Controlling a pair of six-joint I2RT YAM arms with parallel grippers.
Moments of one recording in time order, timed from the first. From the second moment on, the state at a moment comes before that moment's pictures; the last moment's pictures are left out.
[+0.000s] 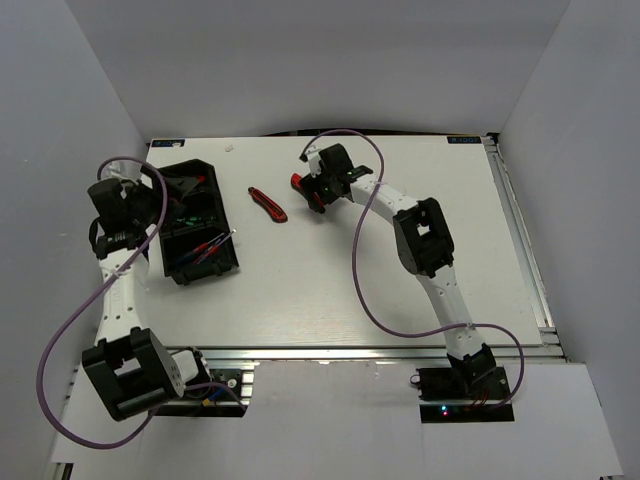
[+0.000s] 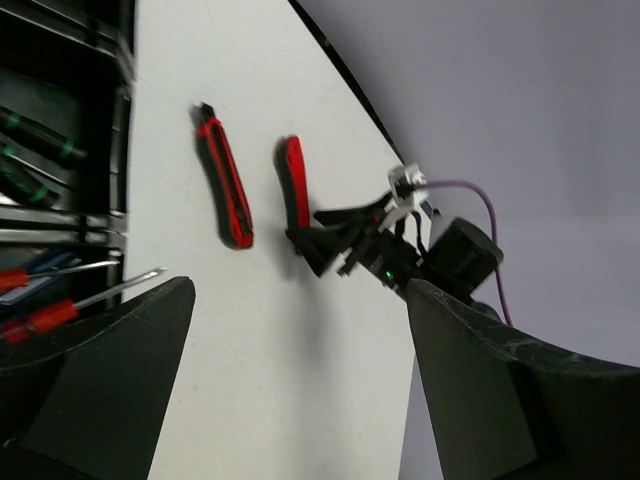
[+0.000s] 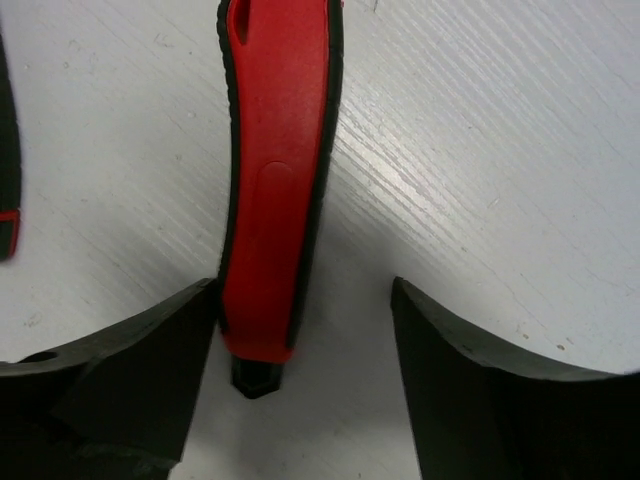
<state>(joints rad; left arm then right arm) 0.37 1.18 0.96 -0.18 0.56 -0.83 0.58 2.48 2.08 -0.40 -0.14 -0.16</state>
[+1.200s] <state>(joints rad) -0.25 1.78 1.17 0.00 0.49 -0.99 0.46 2.10 1.63 -0.34 -0.60 0.09</state>
